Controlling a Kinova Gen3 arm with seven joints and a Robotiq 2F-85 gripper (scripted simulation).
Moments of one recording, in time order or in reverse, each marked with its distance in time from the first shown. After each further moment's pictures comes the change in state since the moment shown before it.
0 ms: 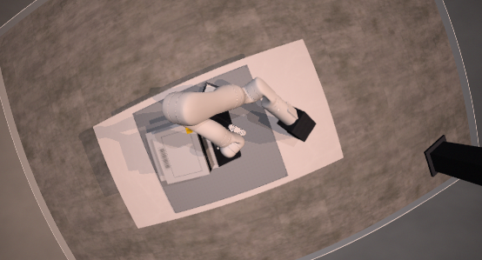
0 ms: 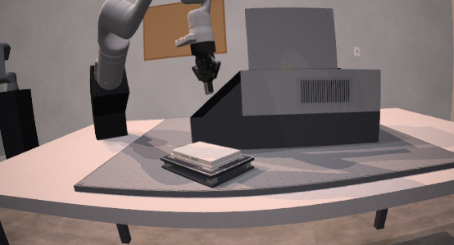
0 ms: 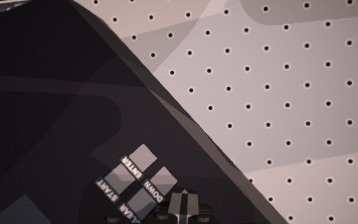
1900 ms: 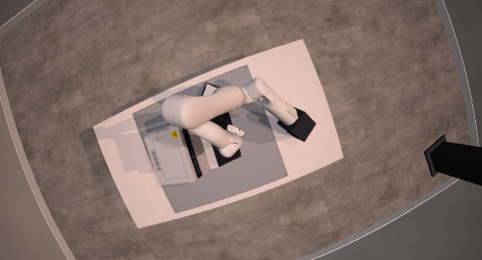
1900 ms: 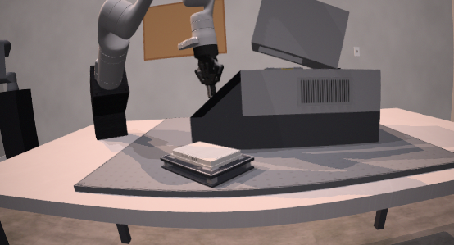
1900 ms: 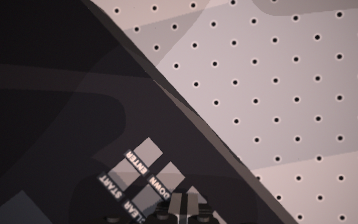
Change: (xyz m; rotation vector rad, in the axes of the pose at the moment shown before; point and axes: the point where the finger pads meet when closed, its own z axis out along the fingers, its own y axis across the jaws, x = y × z) arm -0.005 -0.005 0.011 -0.002 0.001 0.000
